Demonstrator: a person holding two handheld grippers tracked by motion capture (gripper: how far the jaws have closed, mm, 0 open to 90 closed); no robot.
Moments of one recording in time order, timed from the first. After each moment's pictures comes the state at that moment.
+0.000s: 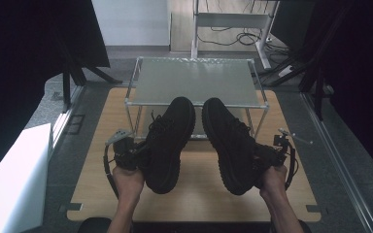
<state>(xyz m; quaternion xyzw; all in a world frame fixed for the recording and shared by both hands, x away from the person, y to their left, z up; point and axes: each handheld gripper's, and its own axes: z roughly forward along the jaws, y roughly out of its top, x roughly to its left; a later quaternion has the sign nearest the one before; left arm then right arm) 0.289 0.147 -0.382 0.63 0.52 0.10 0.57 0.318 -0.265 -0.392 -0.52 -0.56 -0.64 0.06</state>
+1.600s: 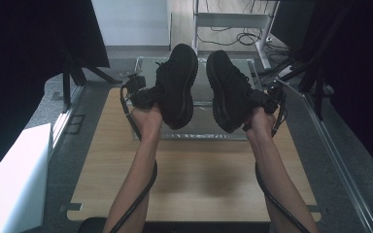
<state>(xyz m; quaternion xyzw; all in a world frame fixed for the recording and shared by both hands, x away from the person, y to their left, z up) 0.425 0.122 -0.312 0.55 0.60 0.08 0.58 0.441 -0.245 -0.329 -0.61 -0.46 -0.64 0.05</state>
